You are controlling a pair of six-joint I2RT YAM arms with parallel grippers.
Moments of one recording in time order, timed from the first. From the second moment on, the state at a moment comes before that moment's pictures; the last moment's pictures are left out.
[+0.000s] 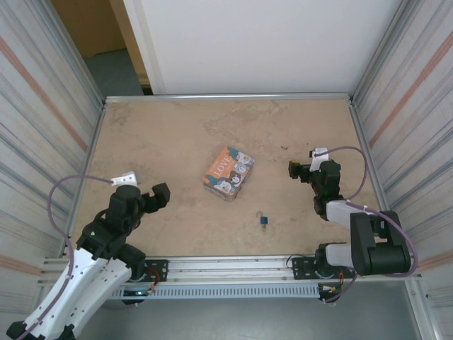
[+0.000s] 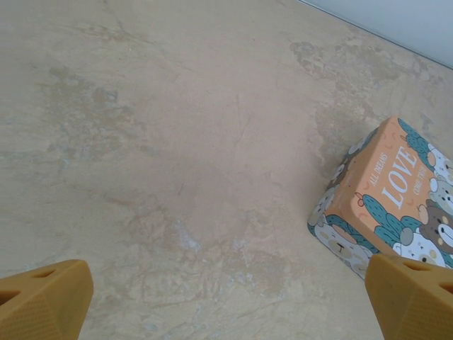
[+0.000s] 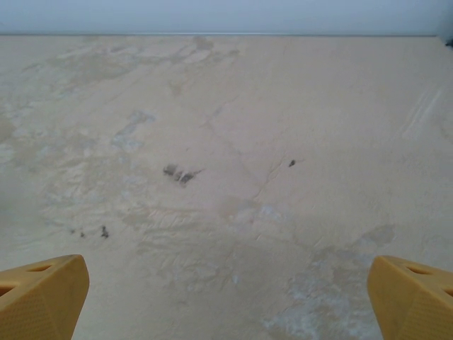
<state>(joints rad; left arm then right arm) -0.50 0.46 0.58 -0.74 -0.30 -0.60 0.05 1.30 0.31 0.64 -0.02 0.01</state>
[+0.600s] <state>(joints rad) -0.40 0.63 0.54 -0.47 -0.49 -0.29 -0.07 1.54 0.36 0.78 -0.10 0.05</state>
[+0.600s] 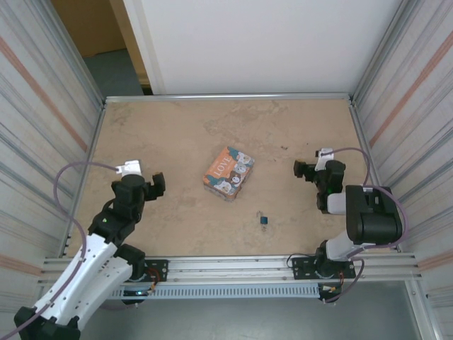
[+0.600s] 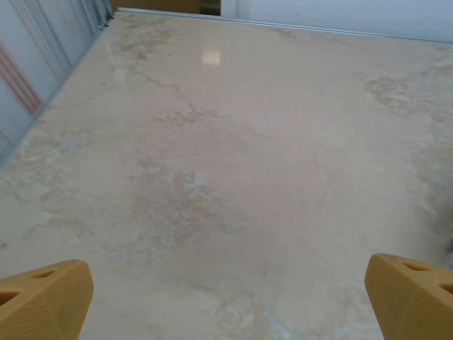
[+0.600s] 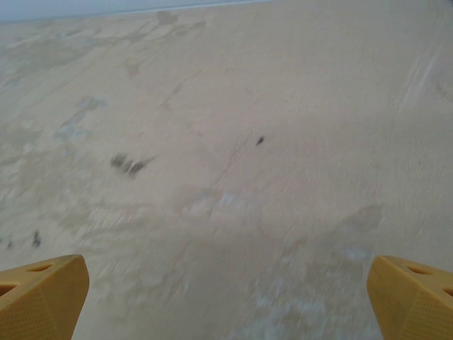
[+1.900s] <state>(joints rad) -0.03 1.51 0.28 0.83 -0.12 0.04 -0.07 1.54 0.40 0.72 -0.08 0.07</state>
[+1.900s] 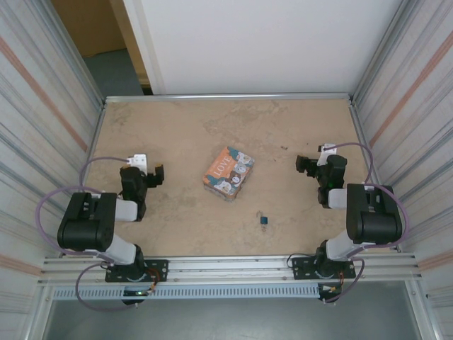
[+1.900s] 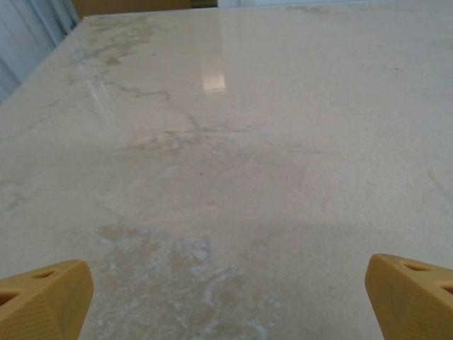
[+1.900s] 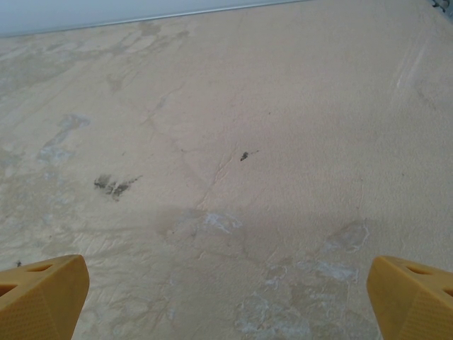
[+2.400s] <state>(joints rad) -0.03 1.51 0.39 0.73 -0.07 0.04 -0.06 1.54 0.40 0.72 -0.05 0.07</state>
